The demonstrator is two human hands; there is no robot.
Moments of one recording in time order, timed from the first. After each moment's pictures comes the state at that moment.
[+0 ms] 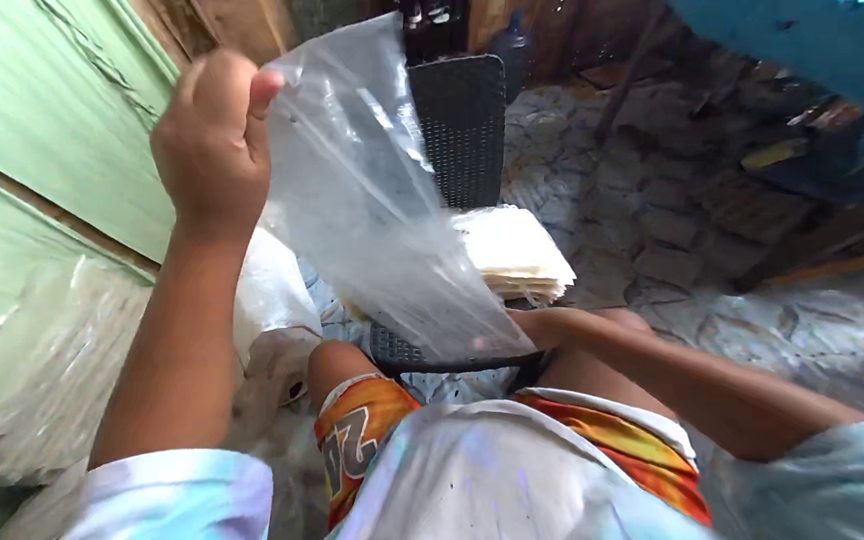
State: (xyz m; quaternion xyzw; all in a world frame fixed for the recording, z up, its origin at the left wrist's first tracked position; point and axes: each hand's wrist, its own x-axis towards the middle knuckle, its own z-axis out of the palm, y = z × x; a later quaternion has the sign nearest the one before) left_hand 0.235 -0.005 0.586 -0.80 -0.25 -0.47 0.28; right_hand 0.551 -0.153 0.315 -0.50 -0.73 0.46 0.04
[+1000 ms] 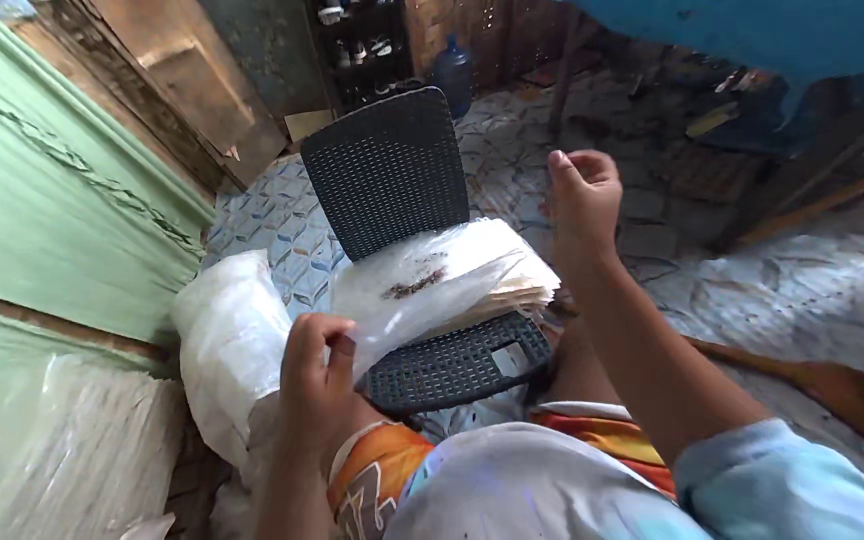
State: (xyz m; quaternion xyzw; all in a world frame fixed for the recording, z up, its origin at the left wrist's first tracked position) left_hand 0.251 -0.060 0.438 -0.87 -0.20 -0.44 -0.12; right_hand 0.590 -0.121 0.424 -0.51 -0.27 0.12 0.80
